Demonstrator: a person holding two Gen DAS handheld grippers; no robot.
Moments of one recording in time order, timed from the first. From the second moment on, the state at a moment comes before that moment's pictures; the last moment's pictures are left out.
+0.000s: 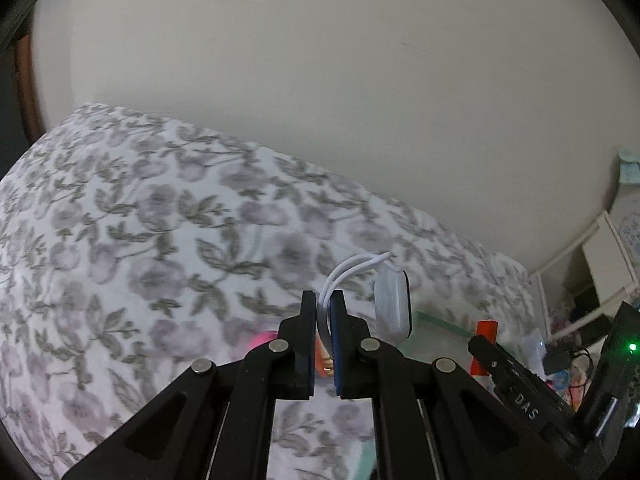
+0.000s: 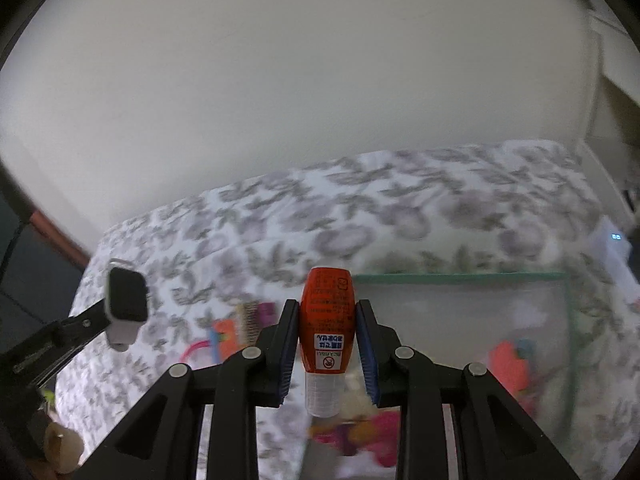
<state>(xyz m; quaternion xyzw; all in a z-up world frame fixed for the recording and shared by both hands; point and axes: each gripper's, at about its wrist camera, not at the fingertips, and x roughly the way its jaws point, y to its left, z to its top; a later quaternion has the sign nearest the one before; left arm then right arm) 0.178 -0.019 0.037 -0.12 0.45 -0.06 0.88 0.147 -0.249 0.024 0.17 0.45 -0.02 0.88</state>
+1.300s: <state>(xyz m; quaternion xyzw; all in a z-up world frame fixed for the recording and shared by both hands) 0.162 -0.189 -0.032 -0.01 0.49 -0.21 0.84 0.121 -0.376 -0.012 0.18 0.48 -0.15 0.84</state>
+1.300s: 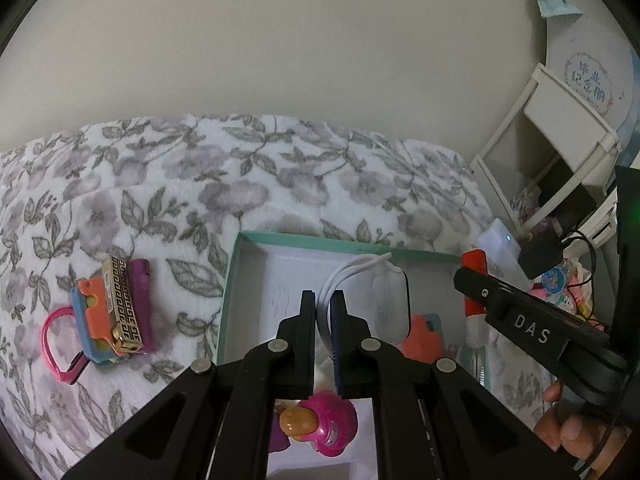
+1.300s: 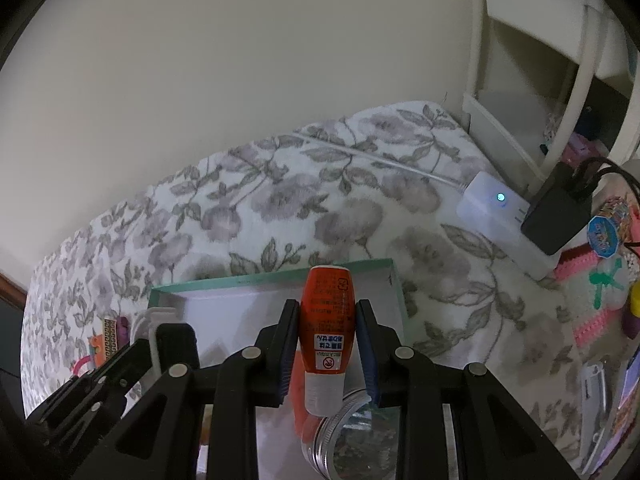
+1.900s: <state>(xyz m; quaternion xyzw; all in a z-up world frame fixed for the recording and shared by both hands) 0.166 -0.196 -0.046 0.01 0.52 -0.20 0.83 0.133 -0.365 -0.037 0.17 0.52 -0.13 0.82</state>
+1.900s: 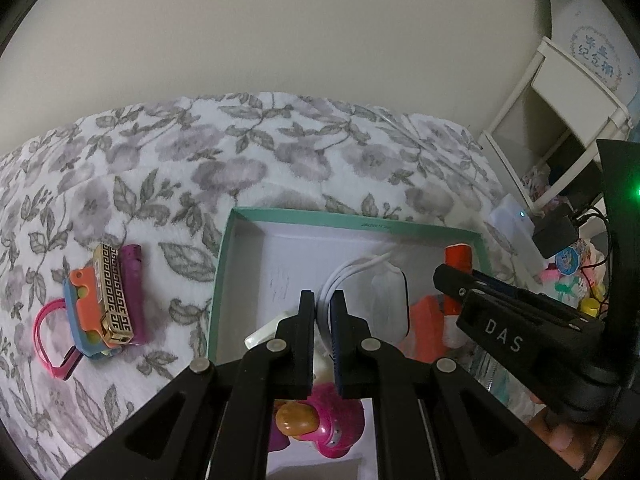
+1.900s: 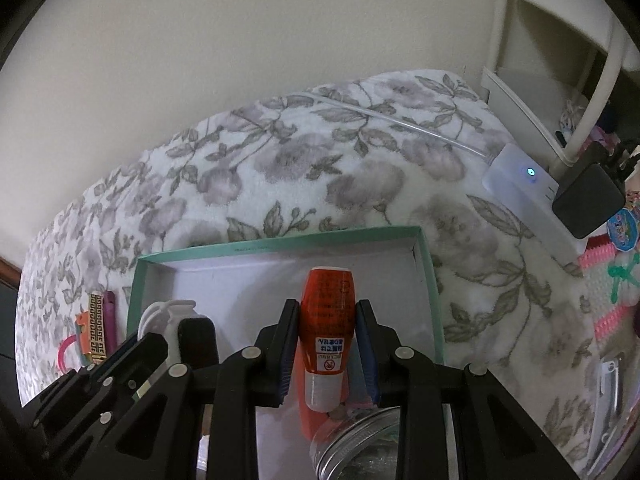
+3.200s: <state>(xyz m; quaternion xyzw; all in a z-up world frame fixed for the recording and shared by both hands) 0.179 -0.121 0.010 -0.02 0.46 -0.06 0.89 0.124 -0.349 0.017 0.10 0.46 -0.15 0.87</state>
